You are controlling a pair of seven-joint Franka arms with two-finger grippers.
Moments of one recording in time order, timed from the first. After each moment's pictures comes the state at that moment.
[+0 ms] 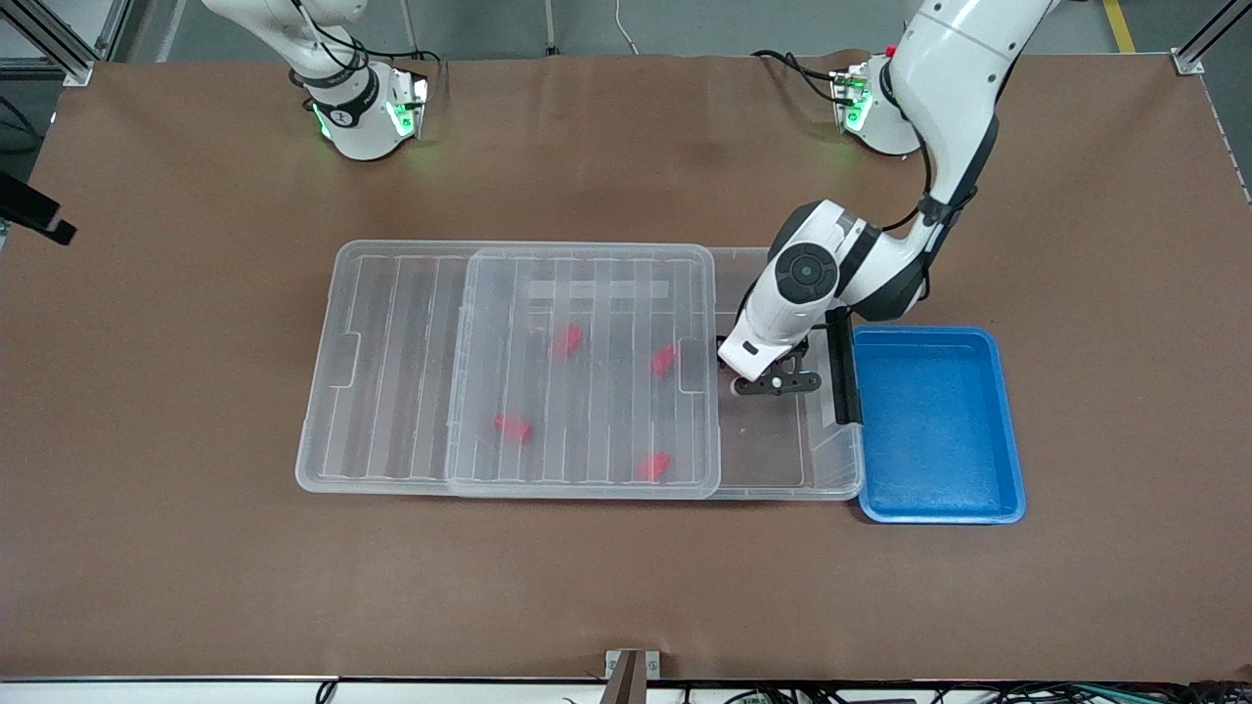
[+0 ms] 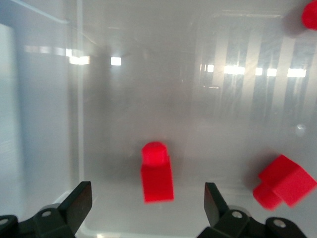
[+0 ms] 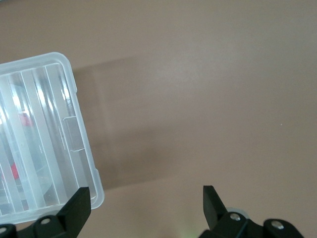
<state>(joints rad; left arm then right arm) -0.35 0.44 -0.23 -1.93 0.10 2.32 -0.68 -0.09 -0.05 -0.10 -1.52 0.01 1.48 0.03</state>
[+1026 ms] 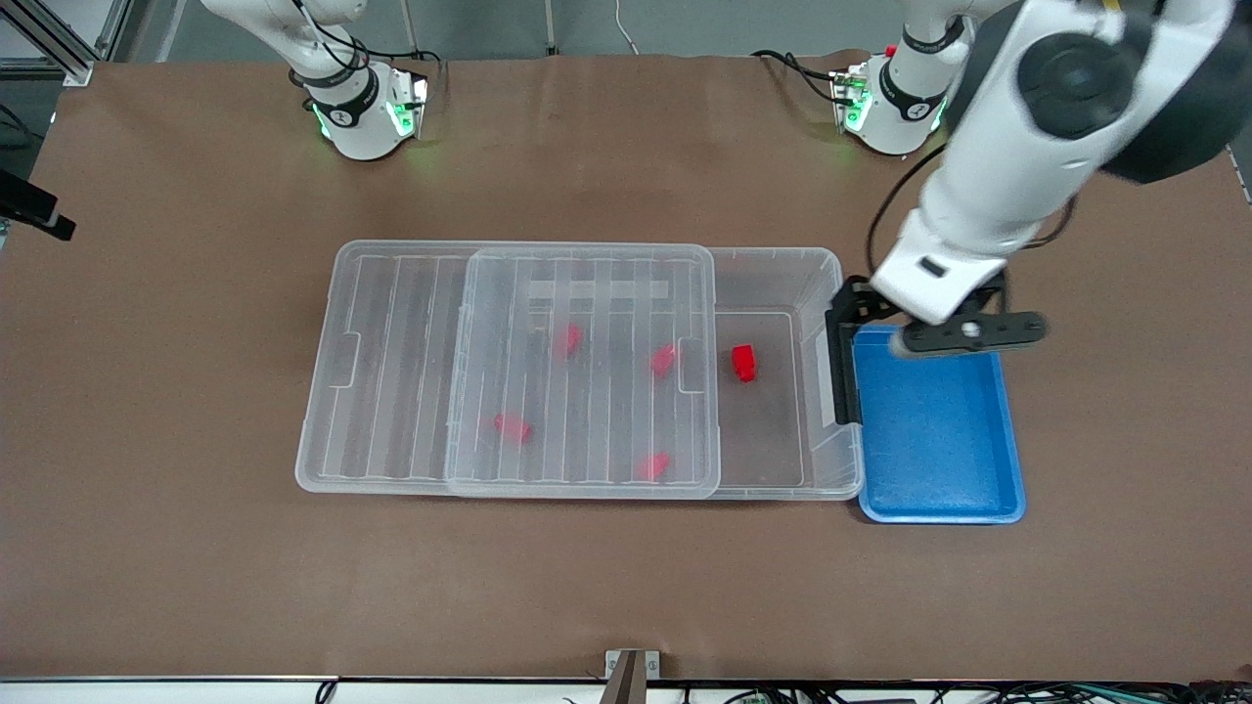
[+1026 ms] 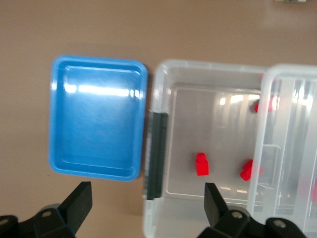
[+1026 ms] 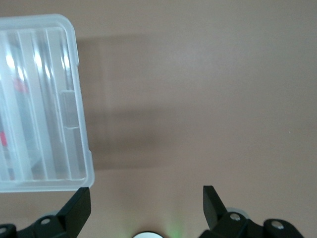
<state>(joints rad) -0.18 0.22 -0.22 -1.39 0.11 1.67 -0.47 -0.08 0.00 -0.11 -1.57 0.02 1.47 -0.15</state>
